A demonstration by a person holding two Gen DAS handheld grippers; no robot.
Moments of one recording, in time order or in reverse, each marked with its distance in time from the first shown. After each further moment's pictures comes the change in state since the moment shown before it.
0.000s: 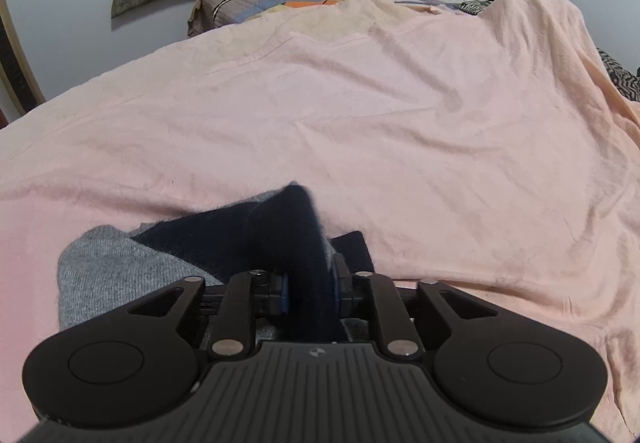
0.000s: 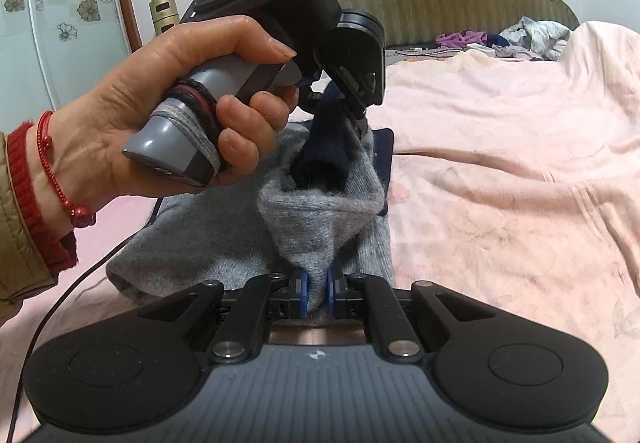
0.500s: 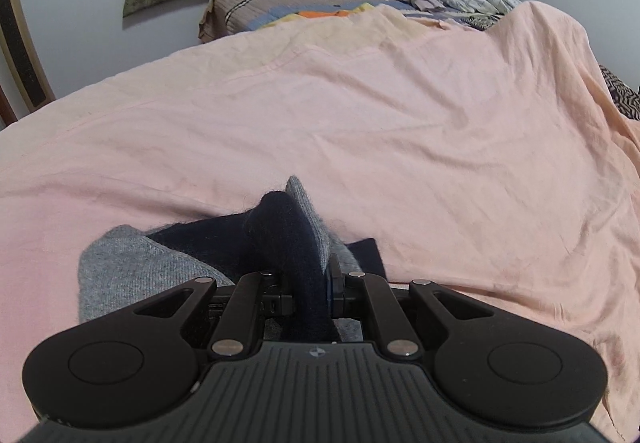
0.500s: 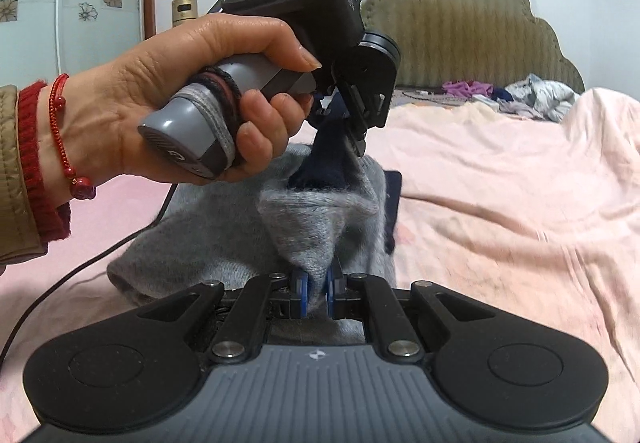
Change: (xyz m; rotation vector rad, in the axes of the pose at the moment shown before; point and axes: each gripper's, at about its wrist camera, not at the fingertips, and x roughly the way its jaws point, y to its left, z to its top) left arm -0.013 0.013 0.003 -0.039 -0.005 0.002; right arm -0.008 0.024 -0.002 -0.147 -0.084 -0.055
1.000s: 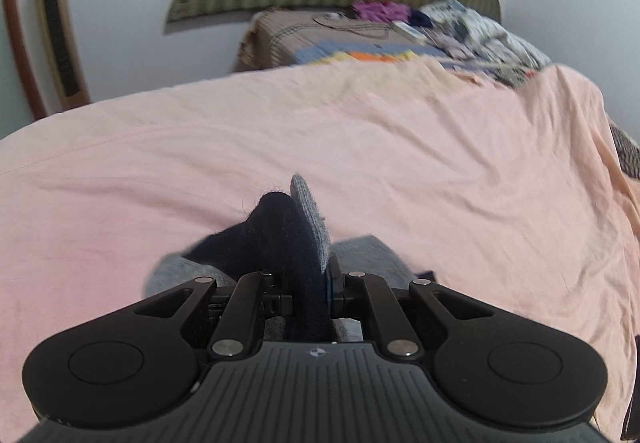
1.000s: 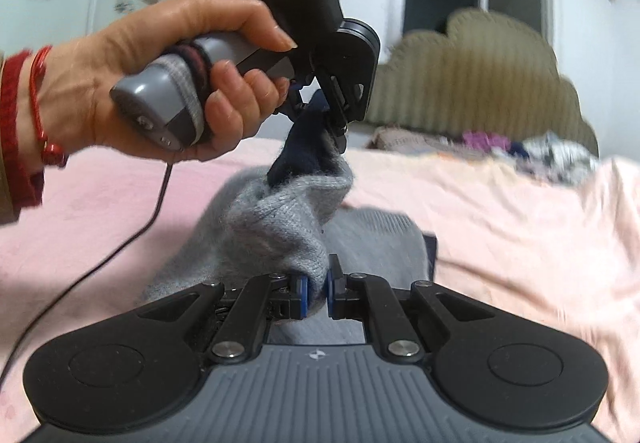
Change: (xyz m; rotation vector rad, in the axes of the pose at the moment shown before) left arm -0.050 0.067 0.010 -0.101 -0.070 0.003; right arm -0.001 0.040 0.022 -0.125 -0.081 0.006
